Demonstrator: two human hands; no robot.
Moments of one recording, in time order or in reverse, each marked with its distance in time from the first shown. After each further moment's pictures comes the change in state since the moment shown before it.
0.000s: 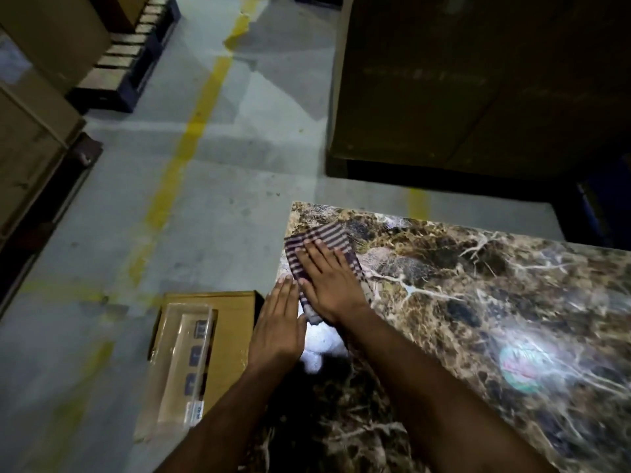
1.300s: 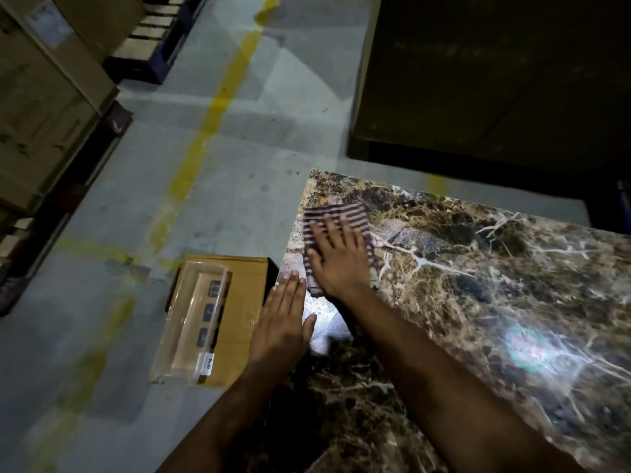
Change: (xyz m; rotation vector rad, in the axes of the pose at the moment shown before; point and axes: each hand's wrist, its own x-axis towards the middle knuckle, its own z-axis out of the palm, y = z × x) left_hand -0.075 0.012 0.010 0.119 0.112 0.005; right_hand -0.021 -0.022 0.012 0.007 0.018 0.196
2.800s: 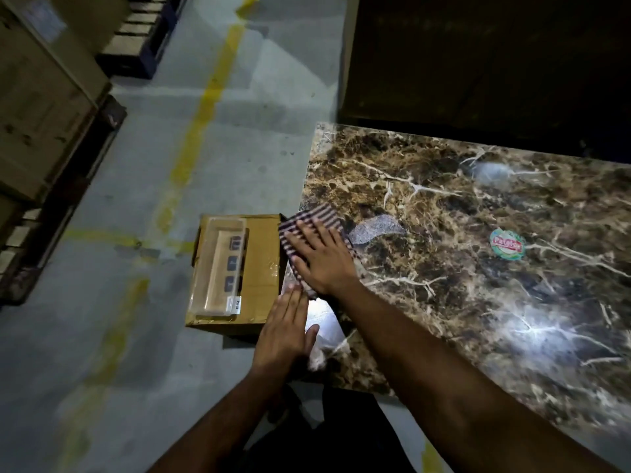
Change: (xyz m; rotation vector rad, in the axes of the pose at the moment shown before) left_hand -0.179 -0.021 -0.019 -0.025 -0.132 0.122; right_hand -0.146 -0.084 0.040 -0.034 -0.036 -0.187
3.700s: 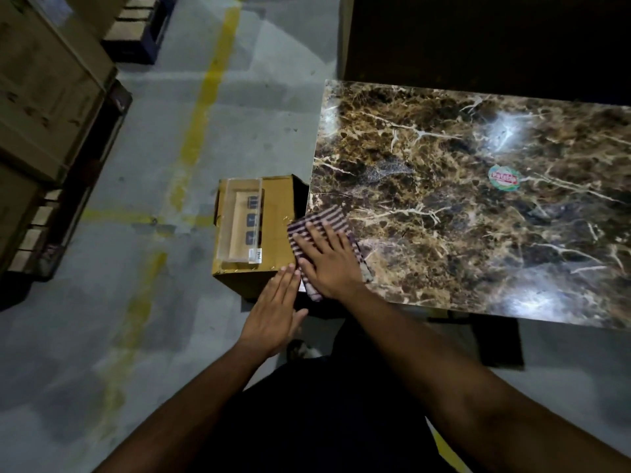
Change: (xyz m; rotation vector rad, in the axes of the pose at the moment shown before) left_hand -0.127 -0.041 -0.025 0.039 -0.158 0.060; right_hand -0.125 -0.092 0.048 0.036 0.008 0.072
